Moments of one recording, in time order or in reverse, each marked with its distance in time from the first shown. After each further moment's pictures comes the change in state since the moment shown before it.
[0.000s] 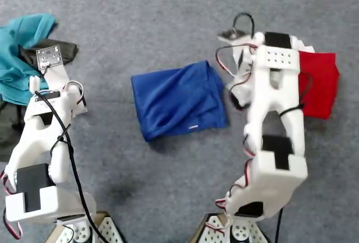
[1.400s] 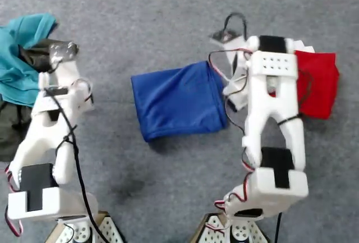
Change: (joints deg) left arm 6.7 0.2 -4.2 1.3 -2.3; right arm 0.0 -7.6 5.3 0.8 3.4
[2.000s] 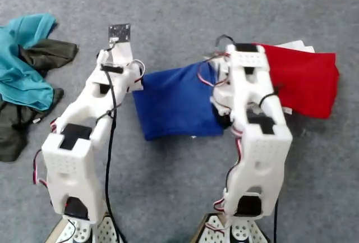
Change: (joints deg) left arm 16.9 29.5 -29.0 0.7 11.5; right arm -0.3 30.3 -3.4 -4.3 -13.8
